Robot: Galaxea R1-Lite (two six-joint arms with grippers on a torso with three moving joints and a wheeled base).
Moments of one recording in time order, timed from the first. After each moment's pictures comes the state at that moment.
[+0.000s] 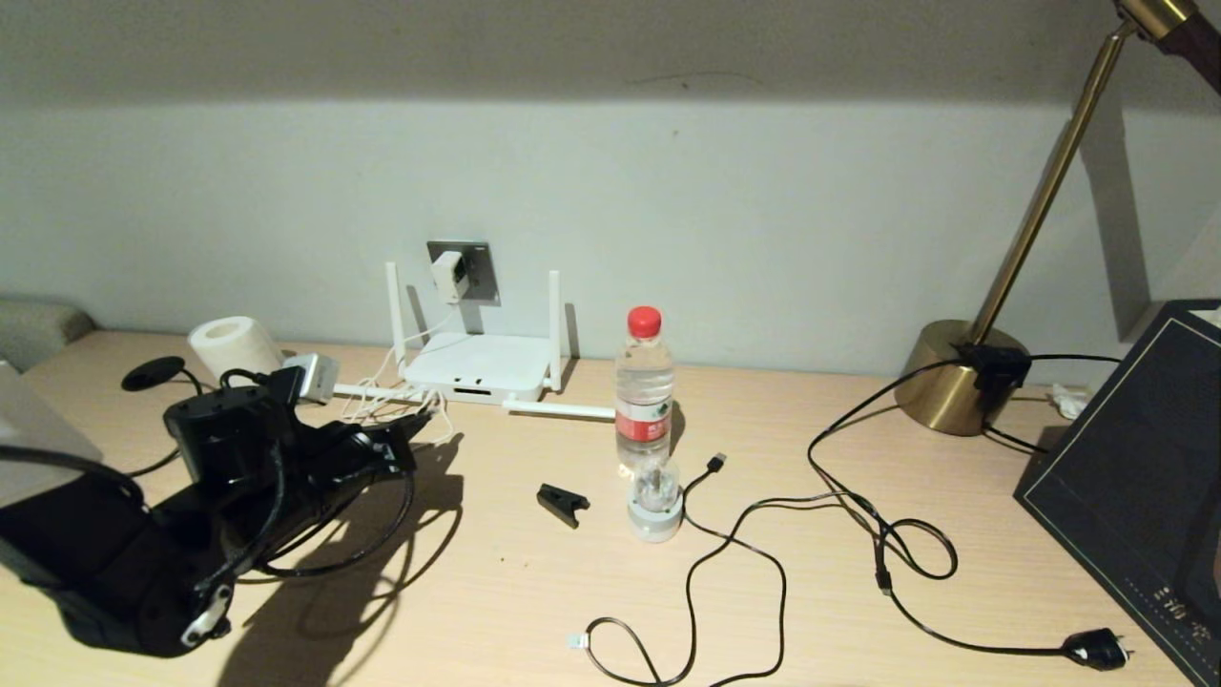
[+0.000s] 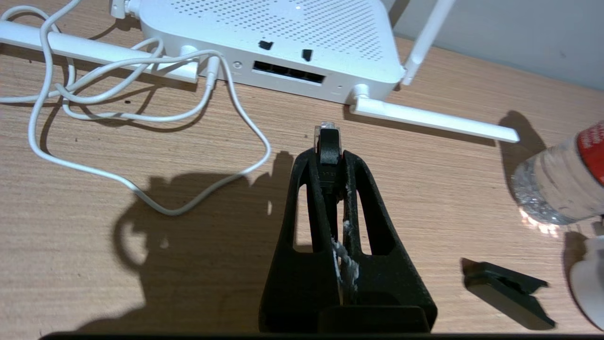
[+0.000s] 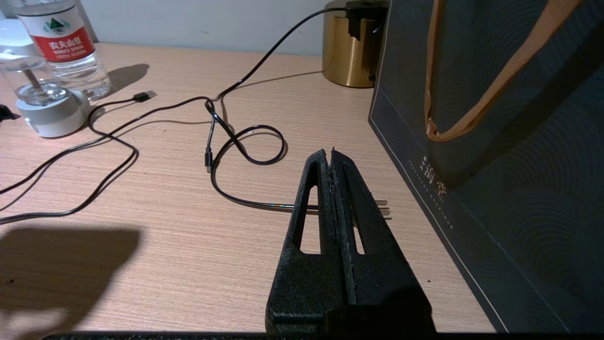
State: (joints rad) left arm -0.10 1.96 -0.54 -1.25 -0.18 -0.17; right arm 0.00 0.00 0.00 -0.09 0.00 0.00
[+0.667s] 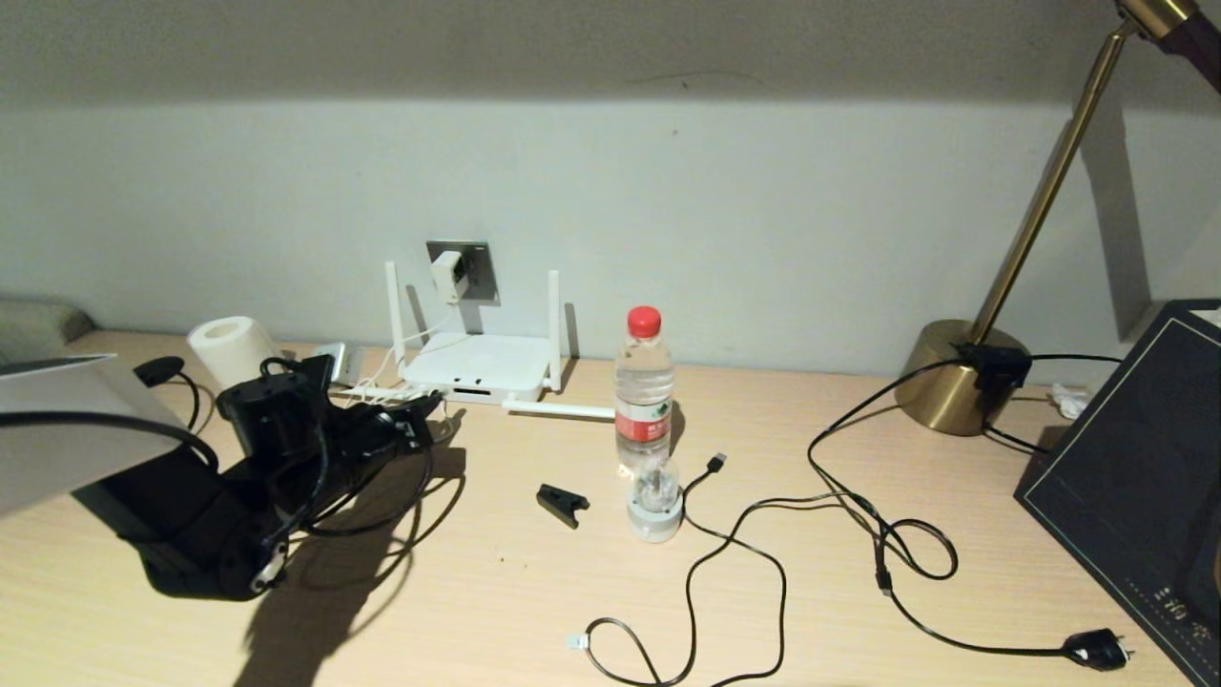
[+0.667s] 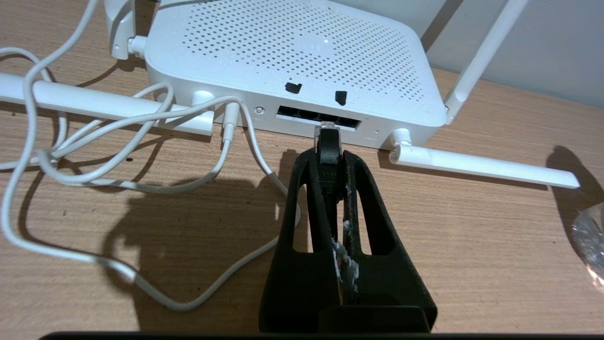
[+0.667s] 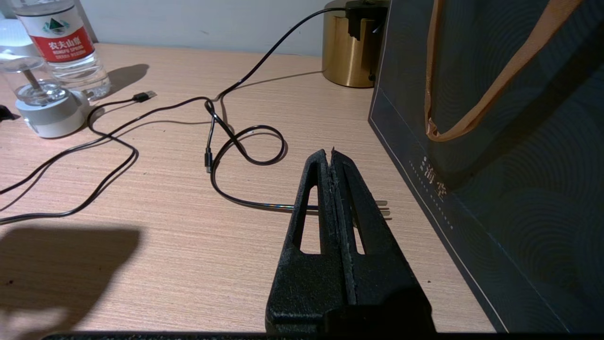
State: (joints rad) left arm -0.08 2.13 -0.73 -1.28 -0.19 -0.17; right arm 0.00 0.00 0.00 -0.09 0.00 0.00
